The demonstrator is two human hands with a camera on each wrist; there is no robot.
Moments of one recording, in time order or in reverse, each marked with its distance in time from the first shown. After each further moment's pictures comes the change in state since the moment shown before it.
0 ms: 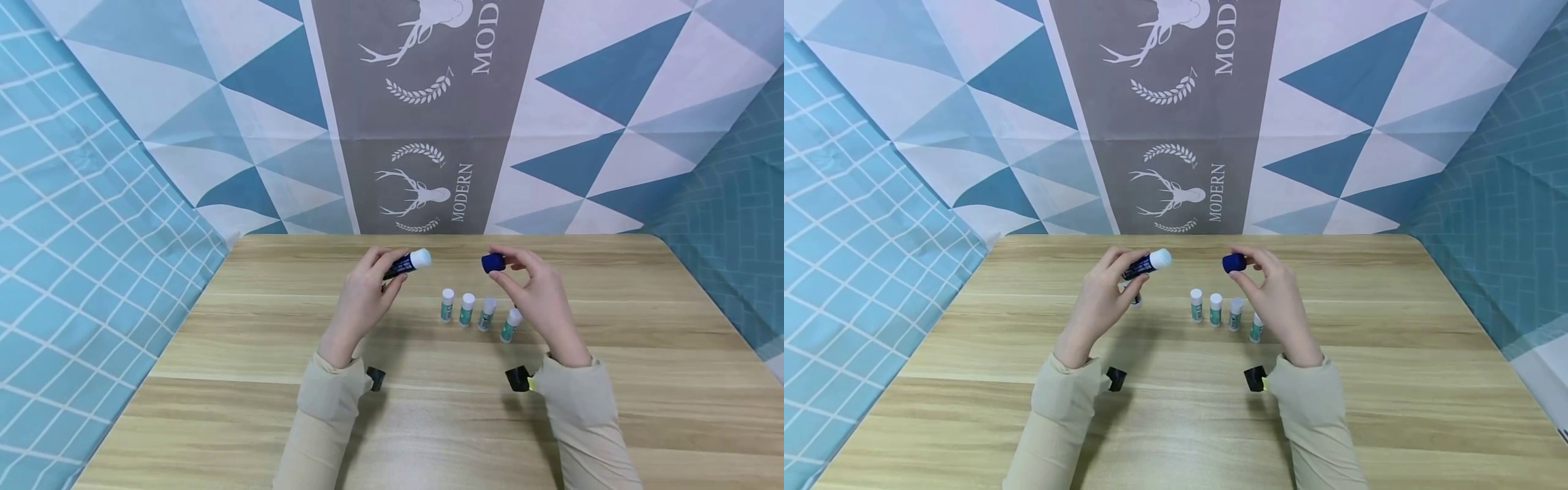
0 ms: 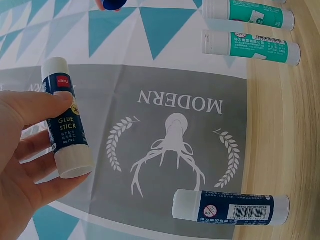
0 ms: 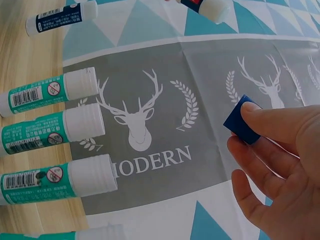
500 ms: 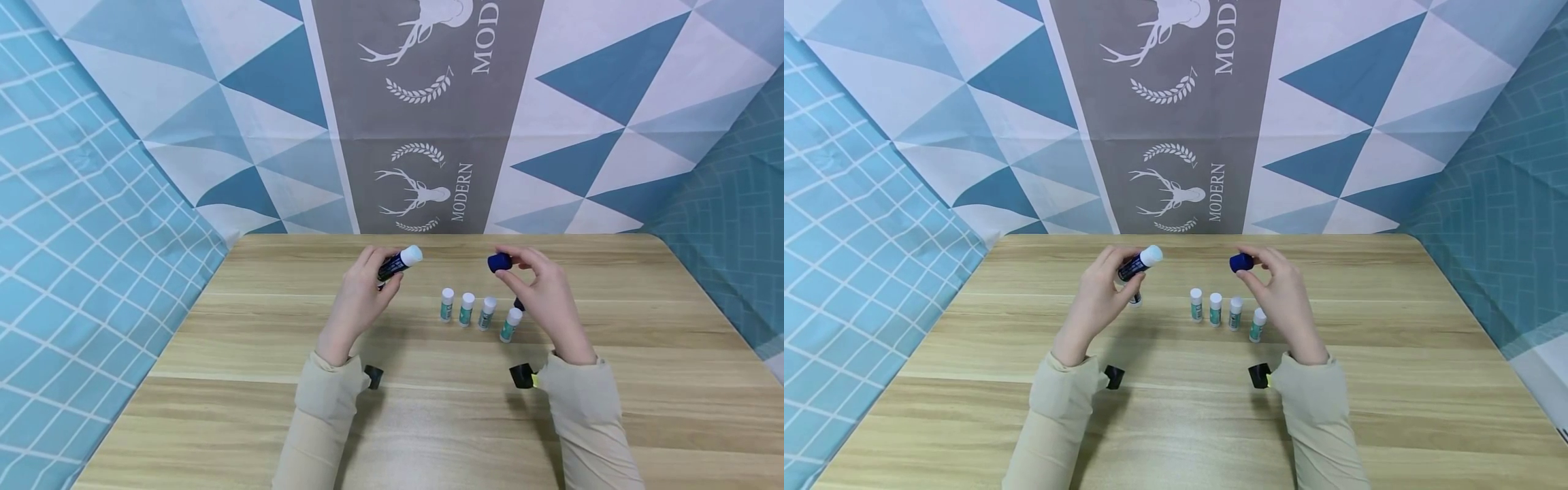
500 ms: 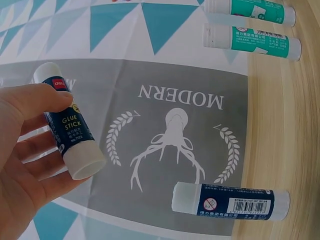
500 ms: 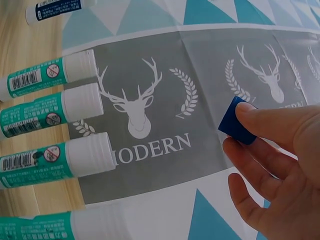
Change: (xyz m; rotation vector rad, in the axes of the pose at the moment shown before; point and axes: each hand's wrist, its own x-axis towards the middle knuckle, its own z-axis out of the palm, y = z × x) left_hand -0.002 -0.005 -0.001 -0.035 0.000 -0.049; right_hand 0.000 0.005 -0.006 -0.019 -0.013 0.026
